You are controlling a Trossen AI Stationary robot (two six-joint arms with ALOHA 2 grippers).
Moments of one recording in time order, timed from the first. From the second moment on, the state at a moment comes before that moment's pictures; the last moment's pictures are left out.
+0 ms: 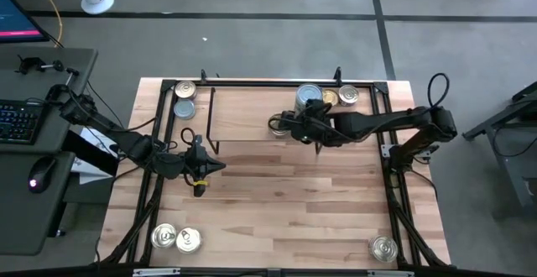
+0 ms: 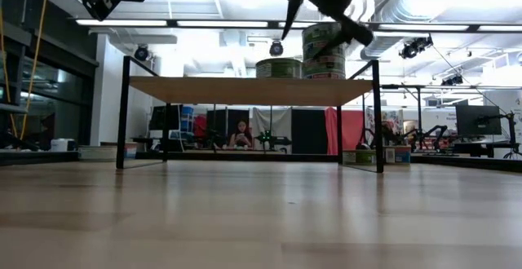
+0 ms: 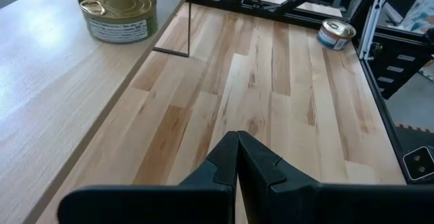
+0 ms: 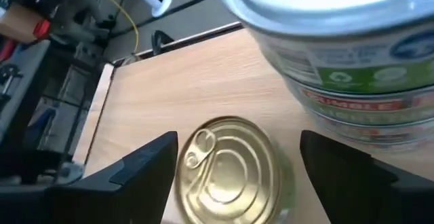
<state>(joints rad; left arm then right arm) -0.52 0.92 0.70 -0.35 -0.57 -0.47 0.03 1.56 1.32 -0.62 0.69 1.41</state>
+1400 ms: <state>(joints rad) -0.52 0.92 0.70 -0.34 -0.61 -0.60 0.17 1.74 1.41 -0.68 0.64 1.19</state>
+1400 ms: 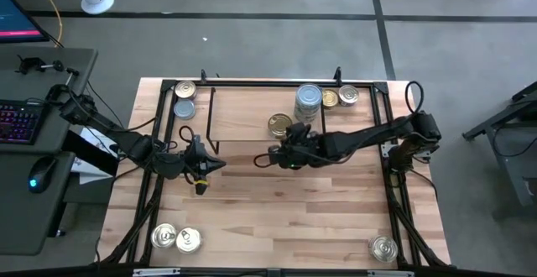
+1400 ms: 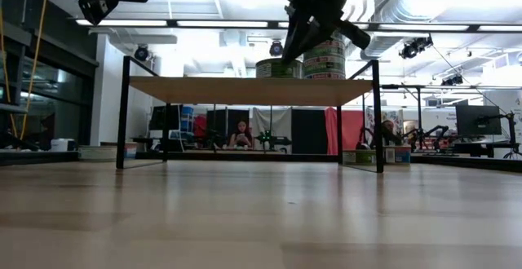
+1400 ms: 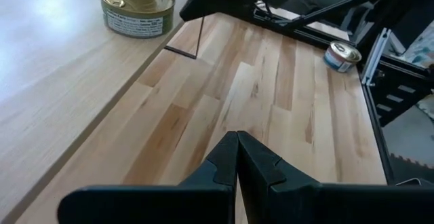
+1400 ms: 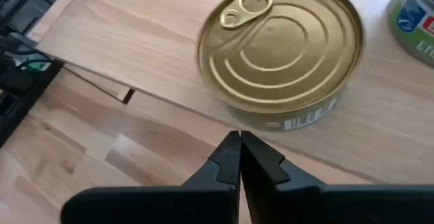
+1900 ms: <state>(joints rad) -0.52 0.92 0.70 -0.35 -0.61 -0.63 0.04 1.74 1.41 -0.67 0.62 1.16</state>
